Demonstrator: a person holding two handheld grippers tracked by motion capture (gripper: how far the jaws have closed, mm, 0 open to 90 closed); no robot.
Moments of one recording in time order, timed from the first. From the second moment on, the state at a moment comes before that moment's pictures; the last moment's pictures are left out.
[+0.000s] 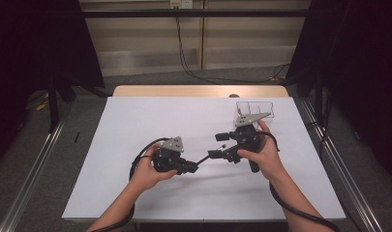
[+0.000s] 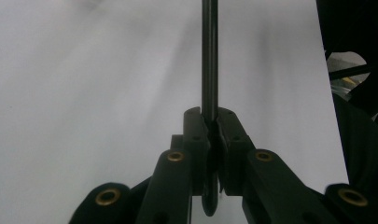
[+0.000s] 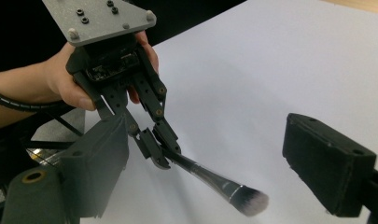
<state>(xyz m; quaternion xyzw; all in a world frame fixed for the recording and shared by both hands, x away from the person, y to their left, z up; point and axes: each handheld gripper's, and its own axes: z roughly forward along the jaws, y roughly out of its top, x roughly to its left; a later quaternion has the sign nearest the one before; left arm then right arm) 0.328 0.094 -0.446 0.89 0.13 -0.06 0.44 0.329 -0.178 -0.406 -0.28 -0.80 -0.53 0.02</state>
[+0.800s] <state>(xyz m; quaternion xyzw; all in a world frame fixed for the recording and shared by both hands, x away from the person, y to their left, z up) 0.323 0.105 -0.450 0.83 0.18 -0.03 0.52 0.328 -0.166 -0.408 -0.26 -0.76 -0.60 0.01</state>
